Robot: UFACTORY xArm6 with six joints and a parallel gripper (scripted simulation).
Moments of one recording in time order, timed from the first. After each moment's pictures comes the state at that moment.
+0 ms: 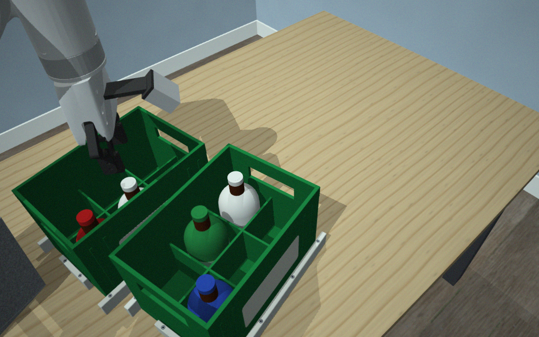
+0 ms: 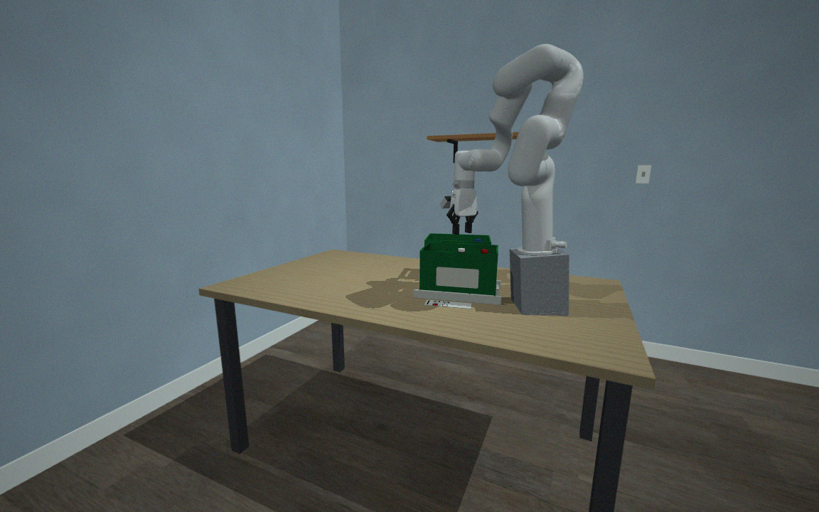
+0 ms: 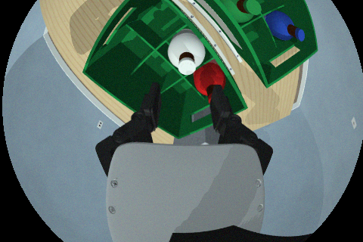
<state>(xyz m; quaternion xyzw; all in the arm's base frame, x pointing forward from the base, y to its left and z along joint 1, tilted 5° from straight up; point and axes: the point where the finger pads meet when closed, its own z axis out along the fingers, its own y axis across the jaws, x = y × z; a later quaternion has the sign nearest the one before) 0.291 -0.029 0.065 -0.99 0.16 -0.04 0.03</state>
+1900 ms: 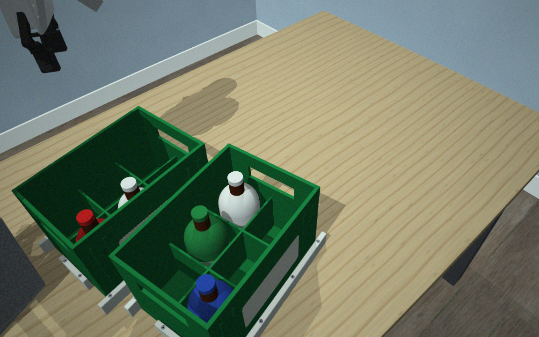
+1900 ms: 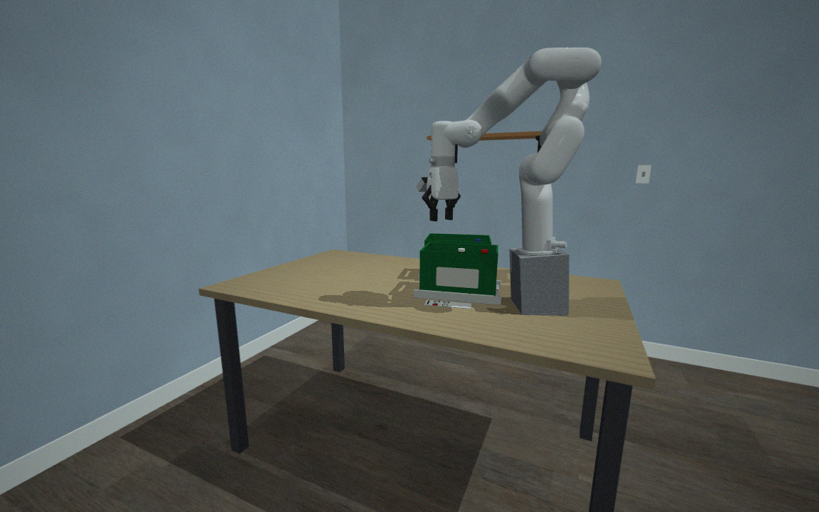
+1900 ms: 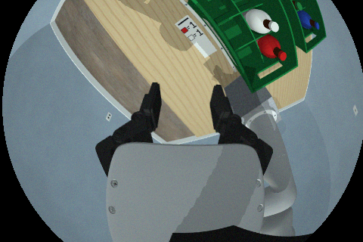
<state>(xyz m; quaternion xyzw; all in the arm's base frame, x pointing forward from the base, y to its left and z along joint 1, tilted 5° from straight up) 0.250 0.180 0.147 -0.99 0.16 -0.03 0.03</state>
